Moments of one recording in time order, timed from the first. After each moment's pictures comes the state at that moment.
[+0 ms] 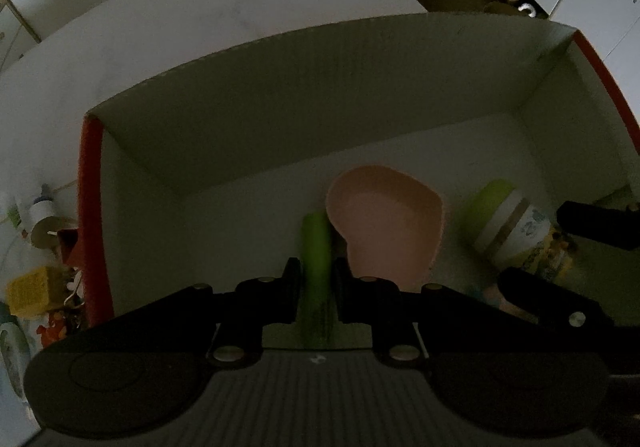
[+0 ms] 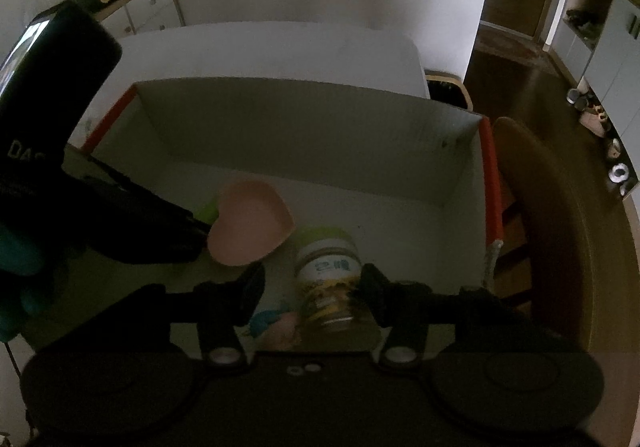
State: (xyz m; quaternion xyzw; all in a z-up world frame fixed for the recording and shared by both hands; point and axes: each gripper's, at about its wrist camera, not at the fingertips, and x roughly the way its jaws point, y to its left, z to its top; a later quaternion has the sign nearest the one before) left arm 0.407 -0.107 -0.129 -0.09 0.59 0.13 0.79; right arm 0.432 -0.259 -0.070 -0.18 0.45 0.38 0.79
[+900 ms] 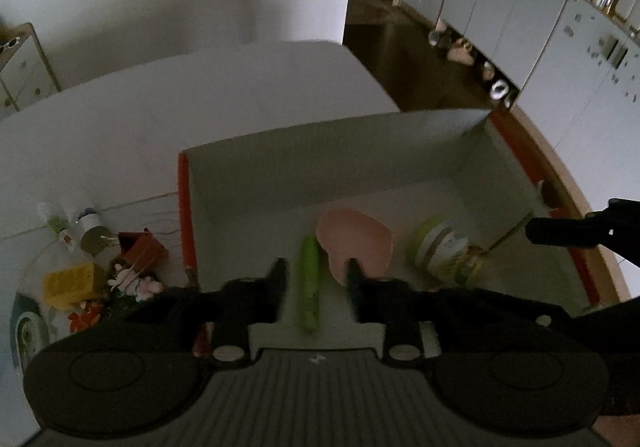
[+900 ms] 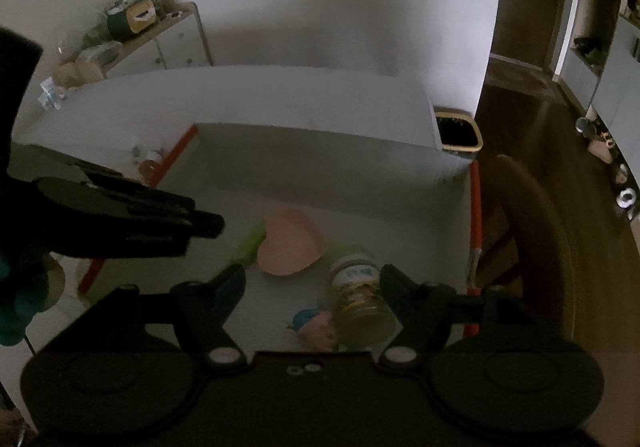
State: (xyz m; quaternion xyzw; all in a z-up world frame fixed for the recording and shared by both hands) left arm 0.337 -0.115 -0.054 -0.10 0.47 0.12 0.87; right arm 0.398 -0.279 -0.026 -0.15 0.40 0.41 0.80
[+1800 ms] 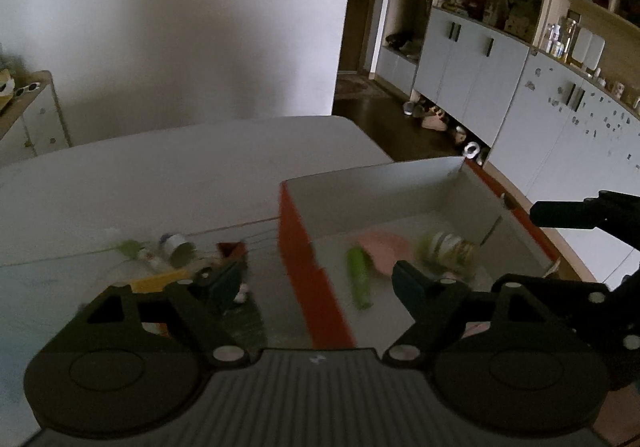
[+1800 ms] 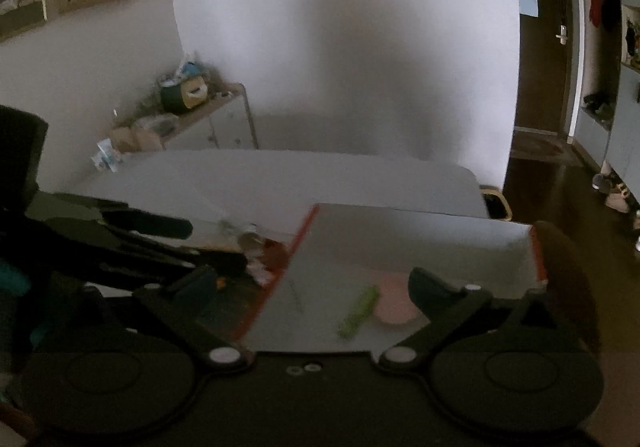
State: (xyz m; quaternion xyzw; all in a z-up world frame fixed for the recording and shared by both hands) left arm 0.205 -0.067 -0.005 -0.09 0.36 0.10 0.93; right arm 0.290 -0.258 0.021 -0.08 0.30 0.46 0.84
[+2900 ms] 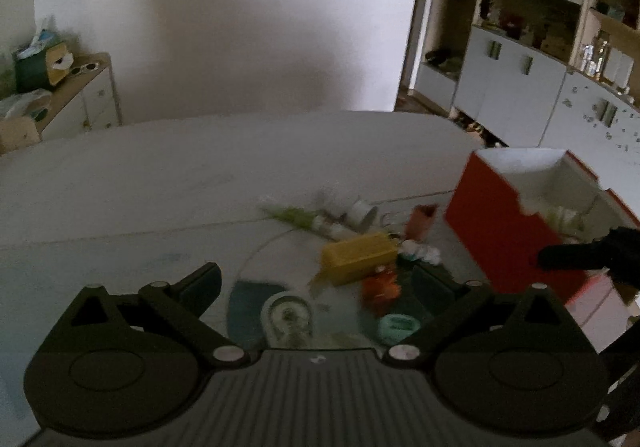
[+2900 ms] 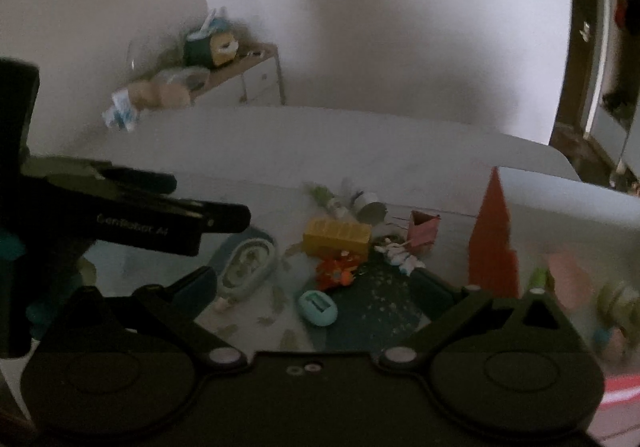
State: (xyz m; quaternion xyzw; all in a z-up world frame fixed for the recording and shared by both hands) left arm 0.111 0.109 -0.069 -0.09 0.33 0.13 0.93; right arm 0.196 -0.083 -0.051 -0.13 0.31 0.45 0.83
